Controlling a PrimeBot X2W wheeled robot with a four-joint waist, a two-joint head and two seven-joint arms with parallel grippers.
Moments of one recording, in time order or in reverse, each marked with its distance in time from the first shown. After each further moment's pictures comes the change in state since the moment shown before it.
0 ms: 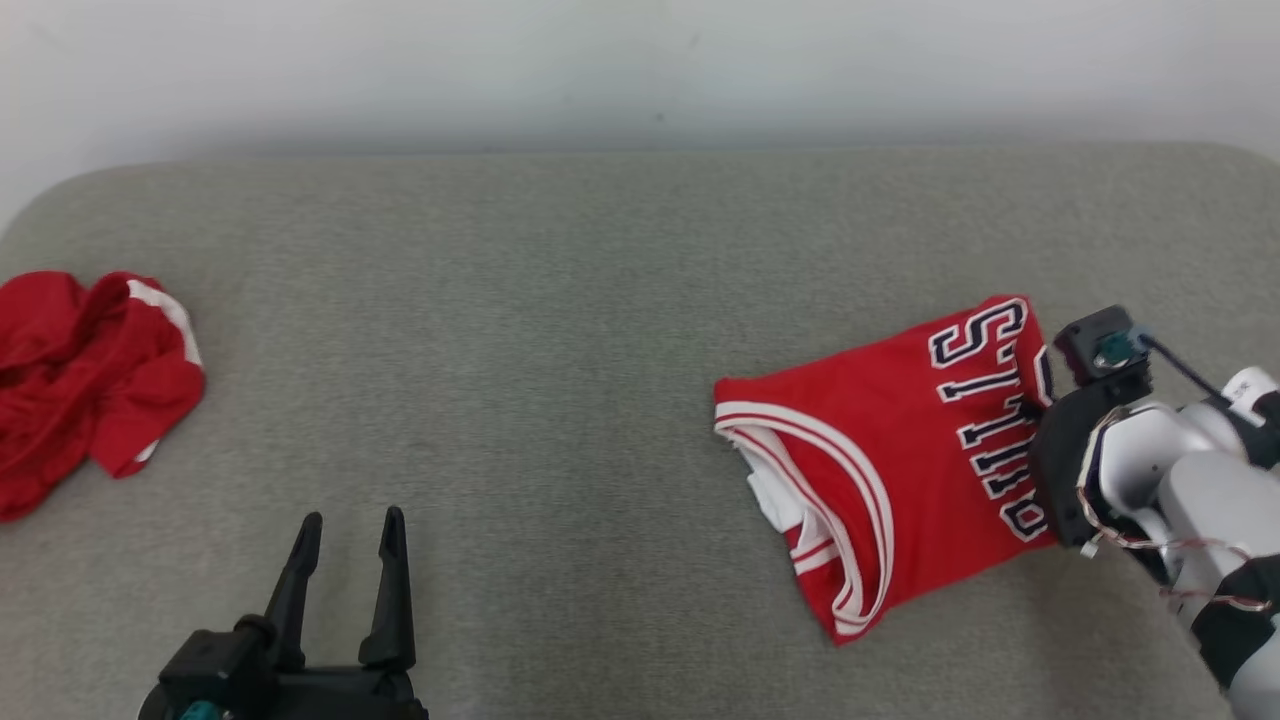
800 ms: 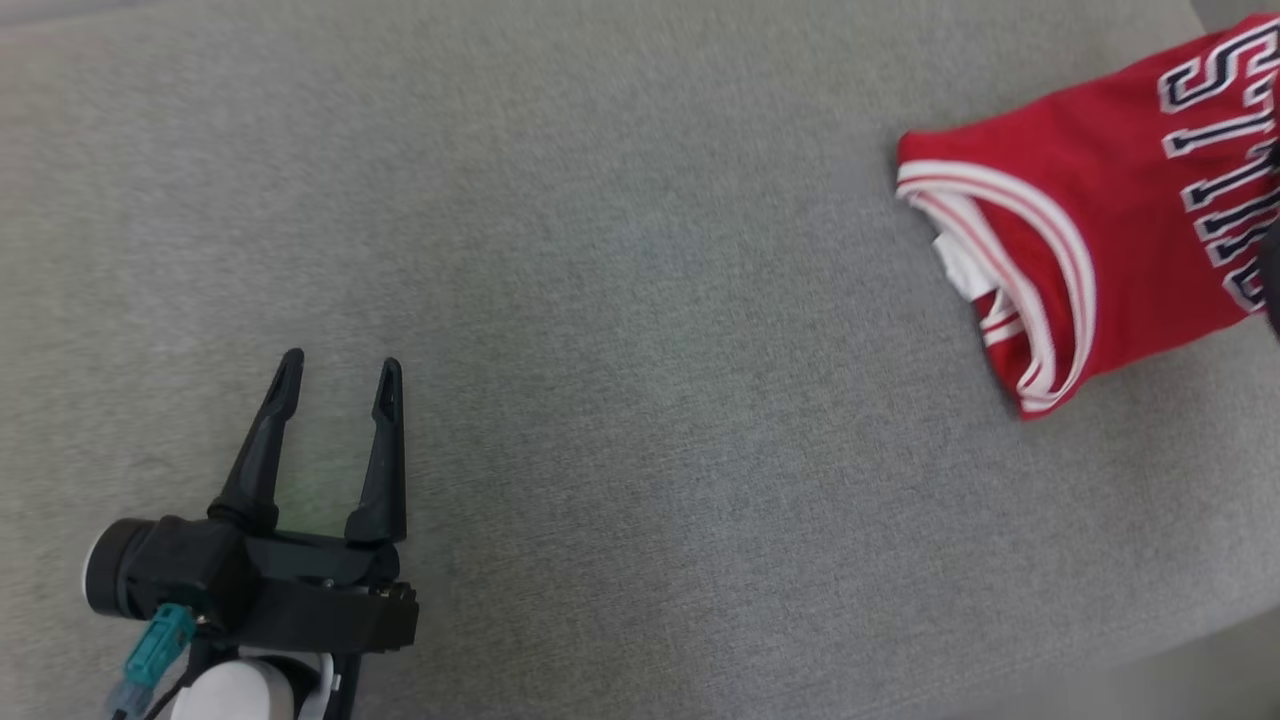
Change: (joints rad) left arm -0.177 0.023 0.008 -0.117 0.125 -0.064 0.000; right arm -0.315 -0.208 -0.017 0.139 -0.115 0.000 -0.241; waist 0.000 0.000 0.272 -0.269
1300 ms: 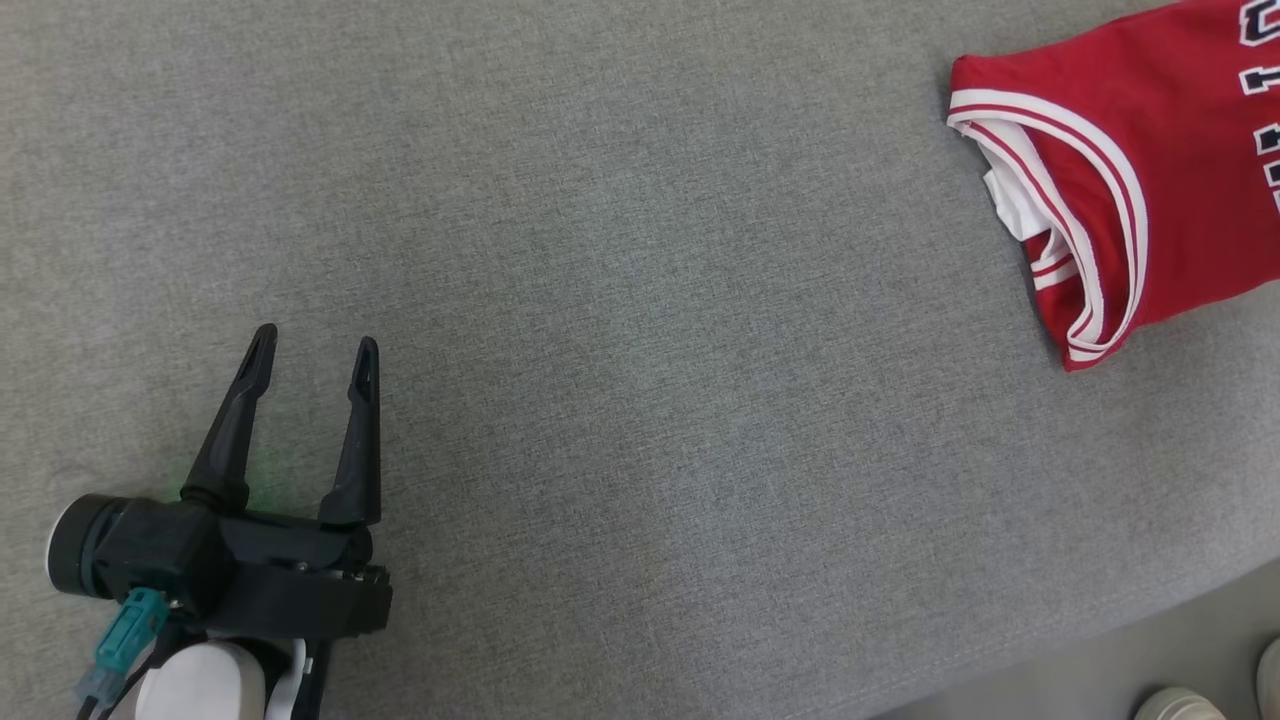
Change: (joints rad) left arm -0.031 0.048 0.006 -0.005 0.007 -0.009 0.000; right arm -0.026 -0.001 -0.112 0.054 -0.175 0.000 -0.160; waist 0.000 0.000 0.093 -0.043
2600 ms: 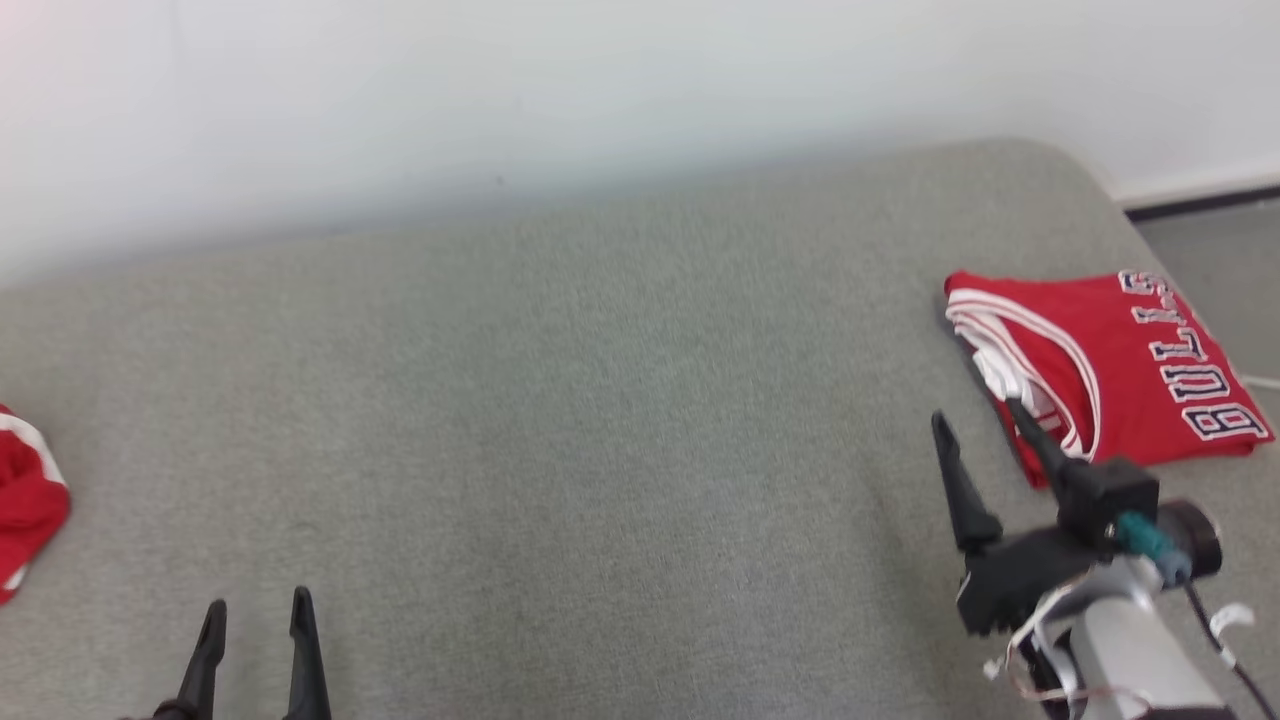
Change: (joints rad) left arm 0.310 -0.068 0.136 0.100 -0.044 0.073 0.000; right arm 0.574 0.441 -0.153 -0.275 0.140 0.000 -0.321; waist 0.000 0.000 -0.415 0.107
